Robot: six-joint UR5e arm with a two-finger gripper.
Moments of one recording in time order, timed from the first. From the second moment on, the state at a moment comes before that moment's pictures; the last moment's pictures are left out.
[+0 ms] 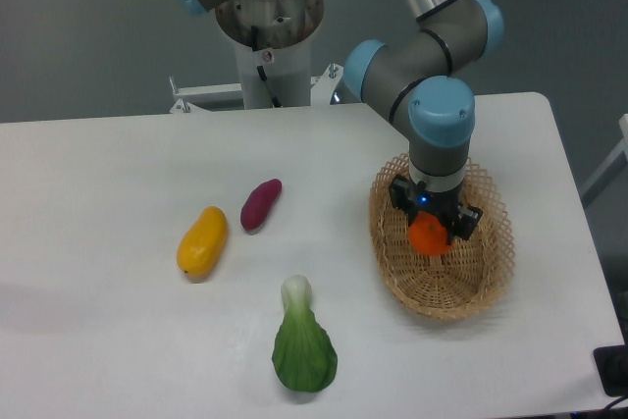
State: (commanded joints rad) arm 2.61 -1.98 -1.76 -0.84 1.62 1.17
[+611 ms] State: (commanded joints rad) arm 2.61 -1.98 -1.75 -0.84 1.62 1.16
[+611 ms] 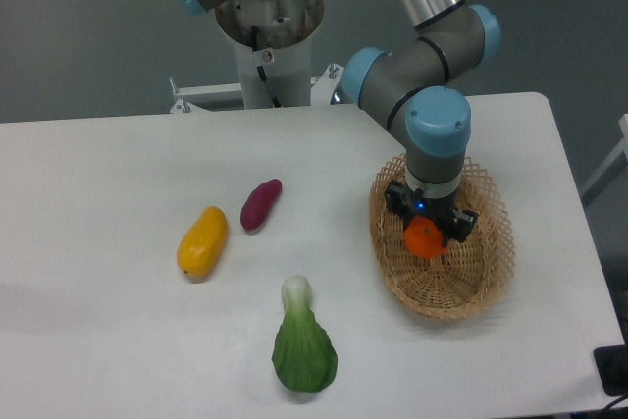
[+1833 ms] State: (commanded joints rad) arm 2.61 -1.92 -1.68 -0.89 1.57 1.18
